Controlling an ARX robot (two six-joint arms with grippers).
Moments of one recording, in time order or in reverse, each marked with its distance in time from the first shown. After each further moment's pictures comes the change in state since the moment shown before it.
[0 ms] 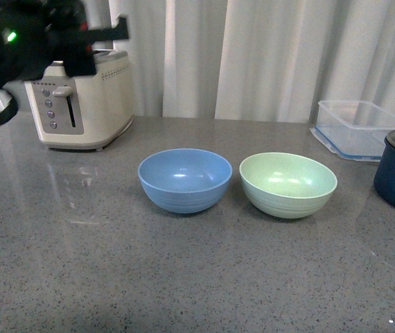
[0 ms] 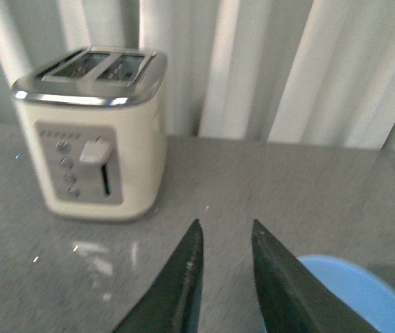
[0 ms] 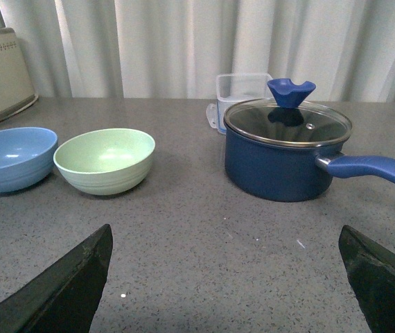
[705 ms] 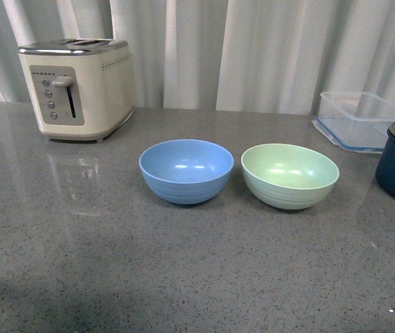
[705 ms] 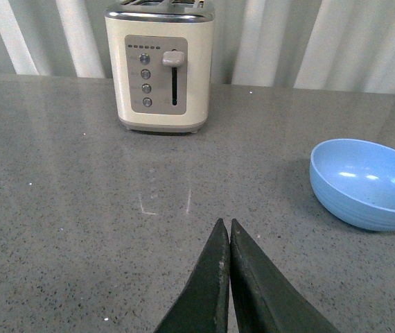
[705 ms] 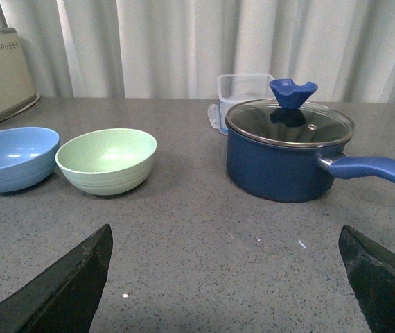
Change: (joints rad) left arm 0.151 -0.471 -0.613 0.105 0.146 0.033; right arm 0.000 0.000 0.000 0.000 0.000 0.000
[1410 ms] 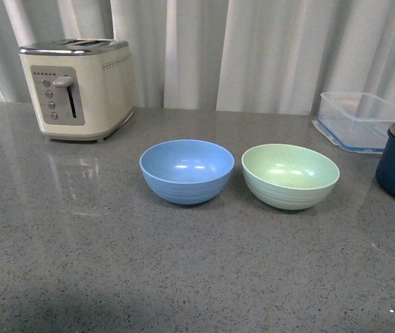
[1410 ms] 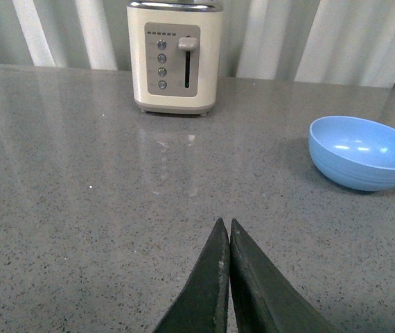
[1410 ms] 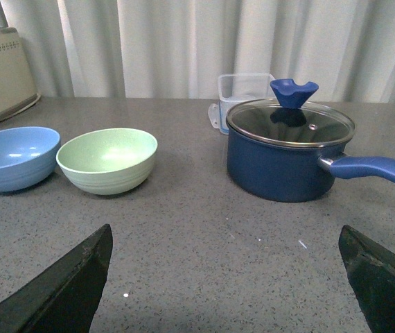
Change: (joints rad) left arm 0.076 -0.409 -0.174 -0.225 0.070 0.001; right arm 0.000 0.000 0.000 0.000 0.000 0.000
